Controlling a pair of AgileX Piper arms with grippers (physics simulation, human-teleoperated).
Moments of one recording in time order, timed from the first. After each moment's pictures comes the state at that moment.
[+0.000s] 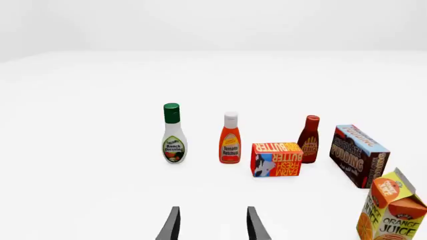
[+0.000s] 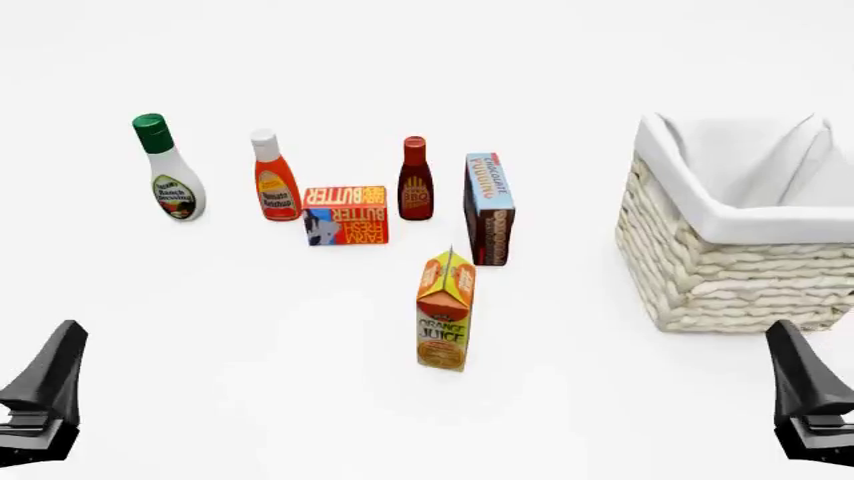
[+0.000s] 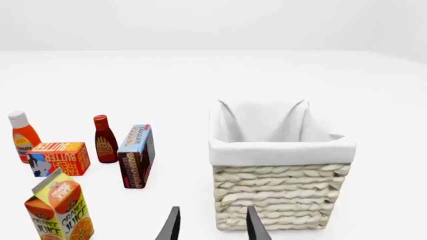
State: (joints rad) left arm 0.00 0.00 0.00 0.00 0.00; right arm 0.00 0.01 0.00 -0.01 0.00
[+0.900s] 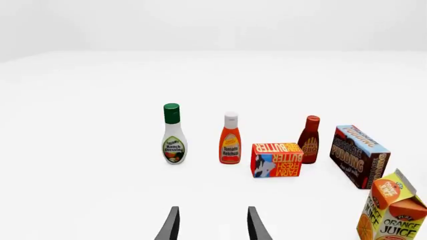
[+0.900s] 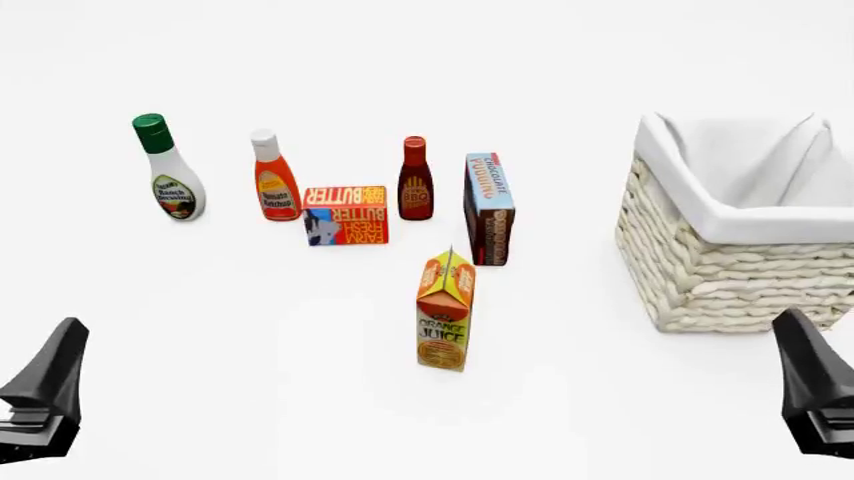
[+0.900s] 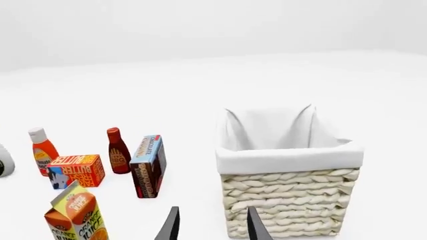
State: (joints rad) left arm 0.00 0.02 0.00 -0.02 0.00; right arm 0.02 0.01 -0.04 0.00 0.06
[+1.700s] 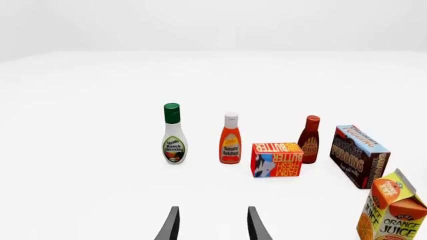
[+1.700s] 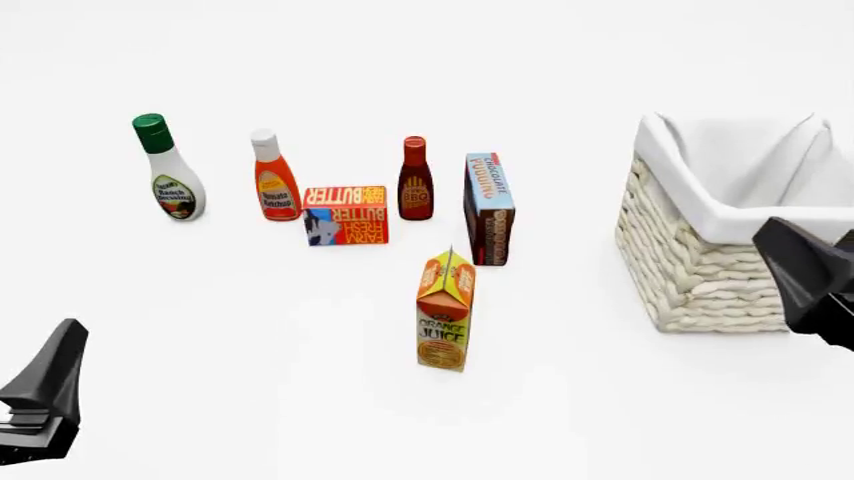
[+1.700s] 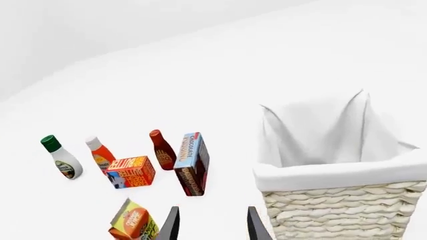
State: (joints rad) left arm 0.00 0.01 0.00 -0.01 0.00; right arm 0.16 0.36 -0.36 0.12 0.26
